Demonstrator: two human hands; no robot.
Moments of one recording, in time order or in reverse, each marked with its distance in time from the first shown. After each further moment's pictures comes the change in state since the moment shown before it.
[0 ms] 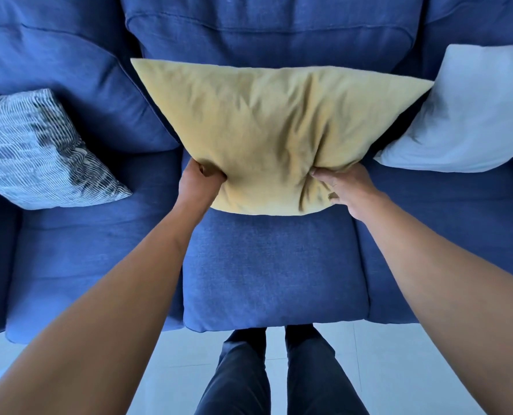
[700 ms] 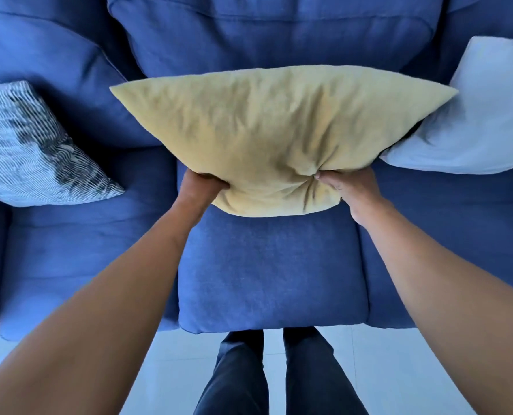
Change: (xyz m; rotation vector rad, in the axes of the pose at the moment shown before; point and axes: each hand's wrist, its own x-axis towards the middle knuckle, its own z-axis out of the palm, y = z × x) left_hand 0.027 -0.002 0.015 -0.029 -0.077 -0.087; right_hand 0.026 0.006 -0.007 0.063 0.019 -0.143
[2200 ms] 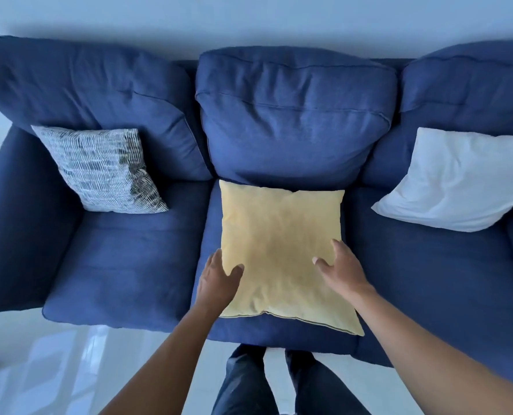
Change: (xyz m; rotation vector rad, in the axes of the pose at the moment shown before) left_hand -0.229 -0.072 0.016 0.350 0.159 0.042; right_hand -0.146 0.036 -0.050 -0.826 -0.197 -0.070
